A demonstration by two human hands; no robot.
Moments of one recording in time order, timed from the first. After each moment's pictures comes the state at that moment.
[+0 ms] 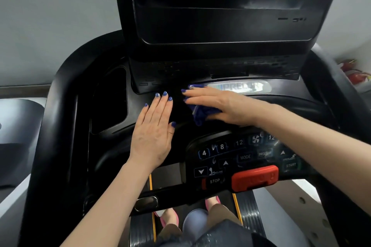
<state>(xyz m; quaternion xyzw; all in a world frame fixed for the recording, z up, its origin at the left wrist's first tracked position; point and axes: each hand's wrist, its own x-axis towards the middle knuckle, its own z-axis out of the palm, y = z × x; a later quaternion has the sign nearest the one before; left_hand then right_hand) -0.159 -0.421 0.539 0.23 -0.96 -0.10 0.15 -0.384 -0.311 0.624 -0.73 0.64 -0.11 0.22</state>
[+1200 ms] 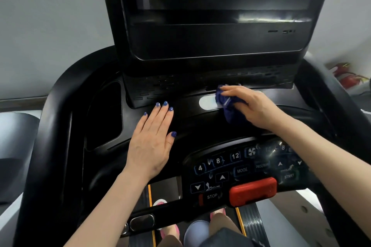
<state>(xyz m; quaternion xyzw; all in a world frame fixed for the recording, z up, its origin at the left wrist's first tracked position) -0.170 -0.431 0.545 0.20 -0.96 -0.11 0.13 -0.425 -0.267 0.625 -0.57 0.79 -0.20 0.11</state>
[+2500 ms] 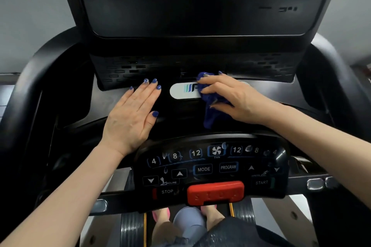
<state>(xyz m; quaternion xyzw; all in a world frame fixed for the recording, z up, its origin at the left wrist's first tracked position) -0.215 -0.417 0.552 0.17 -0.97 -0.05 0.17 -0.476 -0.253 0.606 -0.73 0.65 -0.19 0.10</state>
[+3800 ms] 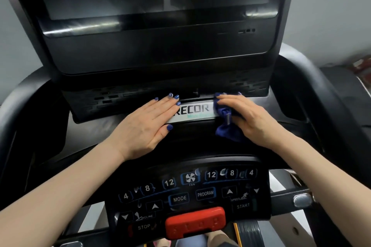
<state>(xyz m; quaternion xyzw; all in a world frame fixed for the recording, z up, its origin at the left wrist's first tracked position) -0.301 -0.412 0.582 -0.01 -0.99 -0.11 0.08 -0.528 -0.182 0.590 -0.60 0.74 -0.28 0.11</state>
